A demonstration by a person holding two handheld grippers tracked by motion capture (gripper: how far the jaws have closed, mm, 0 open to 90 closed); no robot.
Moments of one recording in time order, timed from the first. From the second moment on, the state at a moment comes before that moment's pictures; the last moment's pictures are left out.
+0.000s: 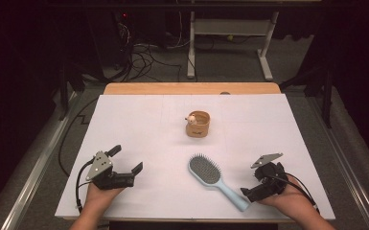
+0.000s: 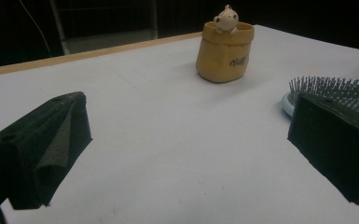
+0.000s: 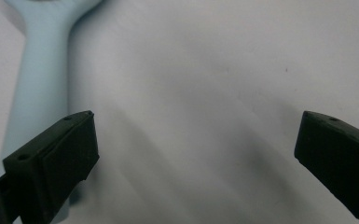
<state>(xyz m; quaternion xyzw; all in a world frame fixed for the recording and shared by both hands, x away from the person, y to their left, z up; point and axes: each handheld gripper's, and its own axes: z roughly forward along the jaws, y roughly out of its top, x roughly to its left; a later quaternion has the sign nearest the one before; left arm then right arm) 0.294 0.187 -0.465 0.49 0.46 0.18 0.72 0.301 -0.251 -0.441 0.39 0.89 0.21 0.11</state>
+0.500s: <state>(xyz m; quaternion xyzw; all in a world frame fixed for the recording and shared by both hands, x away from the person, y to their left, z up) 0.294 0.187 -0.465 0.50 0.46 0.18 0.72 0.305 -0.218 -0.428 0.36 0.90 0.23 0.11</state>
